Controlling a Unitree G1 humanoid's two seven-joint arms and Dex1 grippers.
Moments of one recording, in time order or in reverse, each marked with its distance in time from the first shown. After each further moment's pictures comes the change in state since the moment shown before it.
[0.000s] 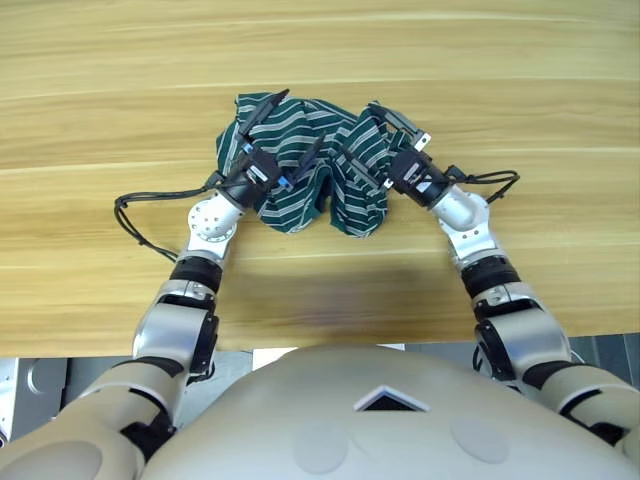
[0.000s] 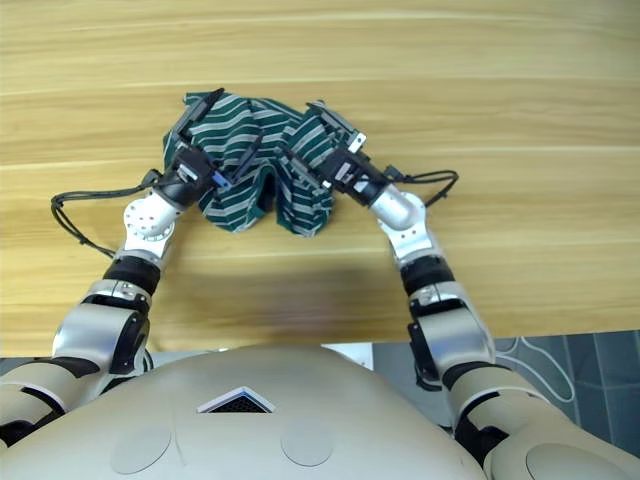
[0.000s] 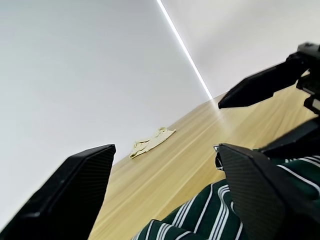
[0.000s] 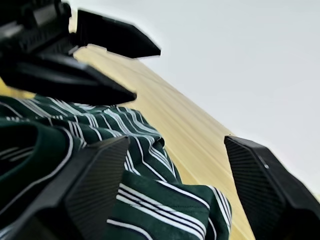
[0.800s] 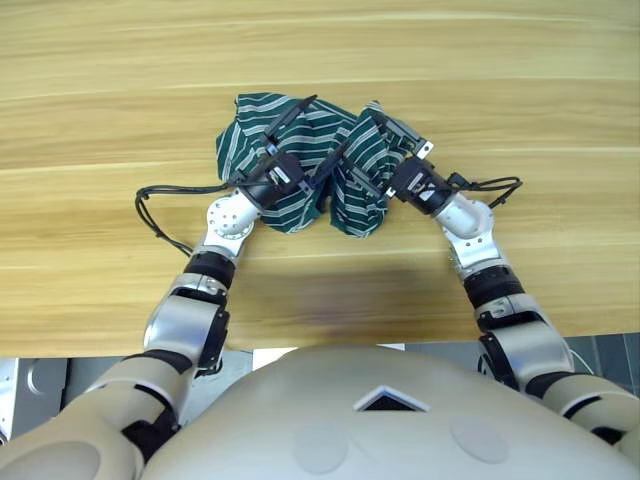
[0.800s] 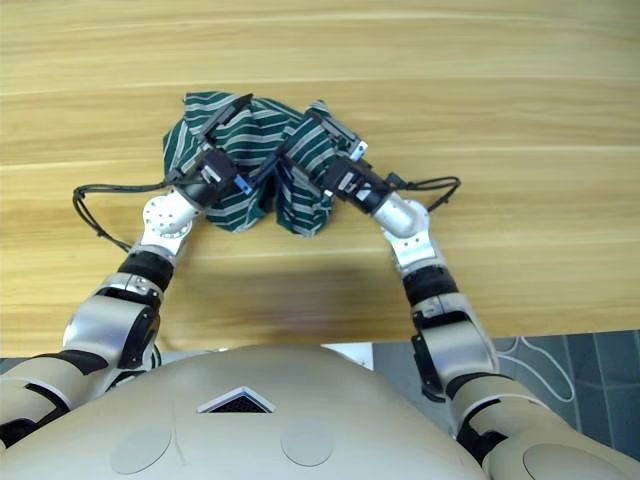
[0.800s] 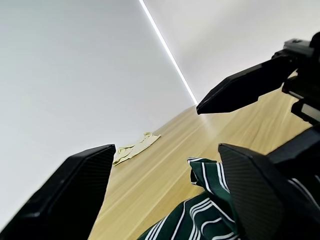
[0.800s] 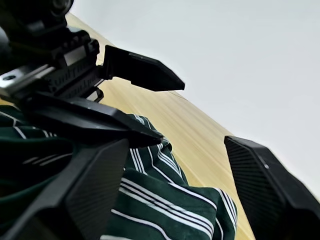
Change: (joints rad) left arm -0.041 -0.047 -0.047 0.047 0.032 -0.001 0.001; right arm 0.052 -0.006 0.012 -0.090 0.026 0.027 0.029
